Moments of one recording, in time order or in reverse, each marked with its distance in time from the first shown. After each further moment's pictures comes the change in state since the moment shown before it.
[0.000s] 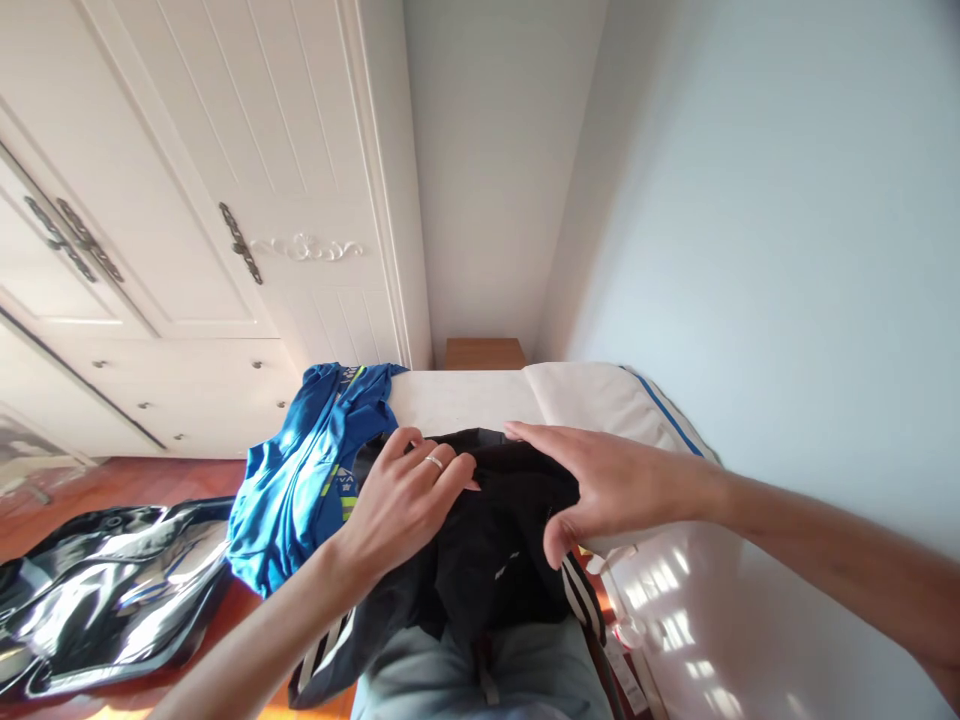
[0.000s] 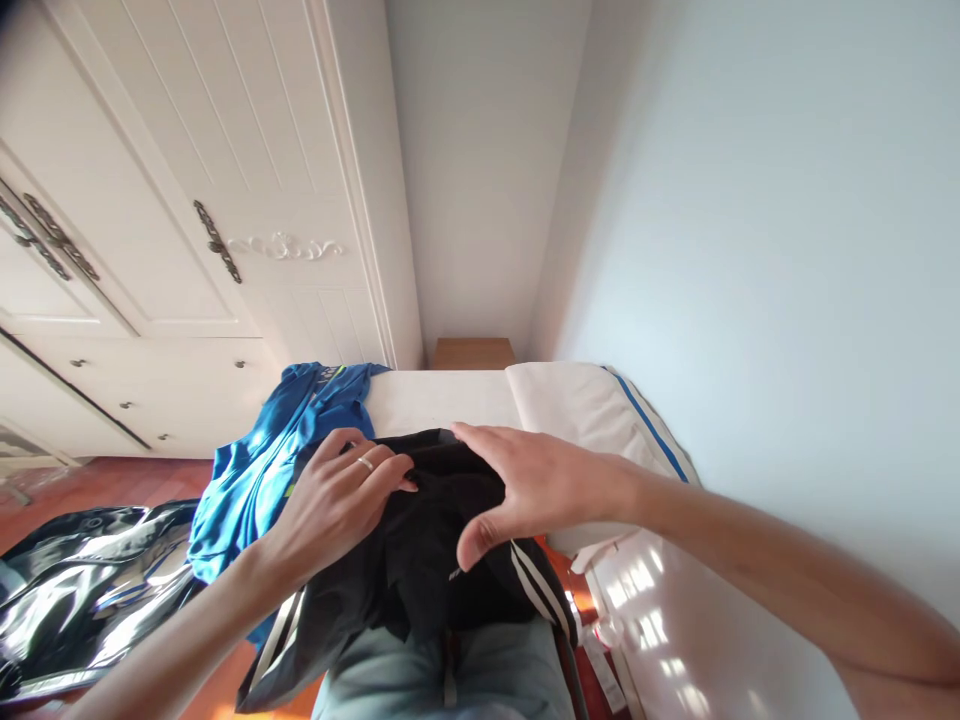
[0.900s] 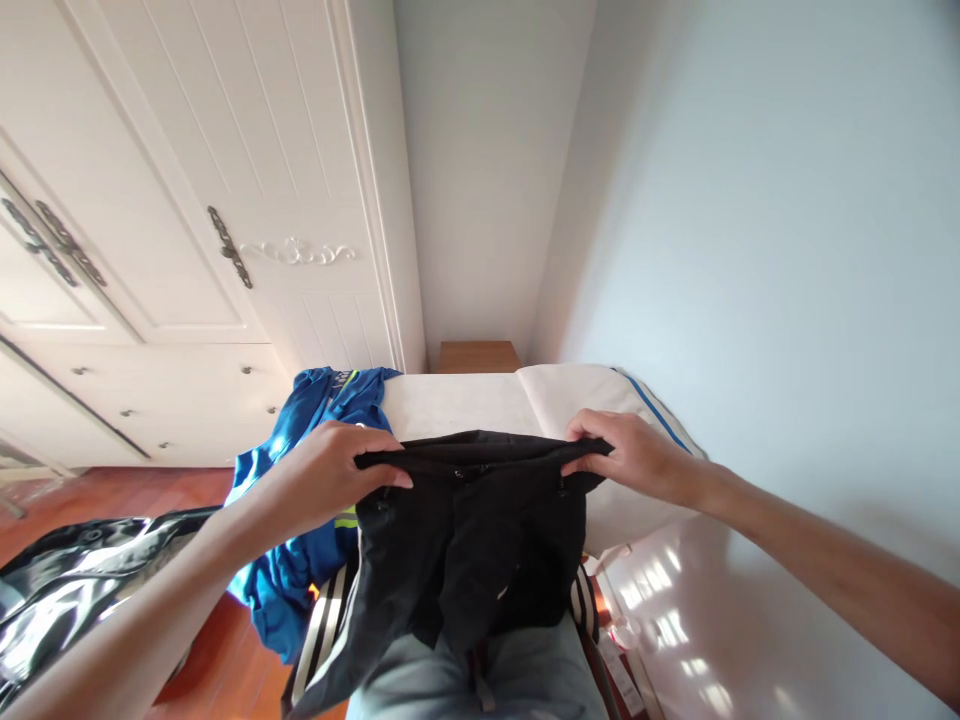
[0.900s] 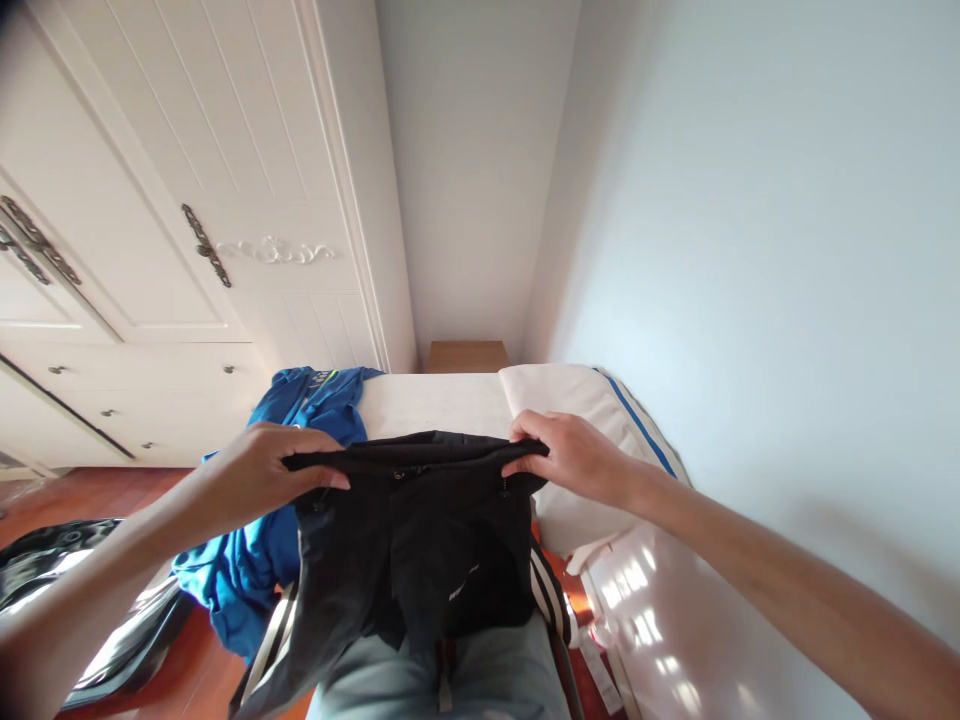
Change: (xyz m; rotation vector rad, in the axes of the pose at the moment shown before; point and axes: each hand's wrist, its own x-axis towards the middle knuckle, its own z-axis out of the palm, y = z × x) left_hand -0.009 -0.065 -0.033 -0.461 -0.471 -0.554; right_hand -0.032 0.042 -0.016 -0.081 0.222 0.197
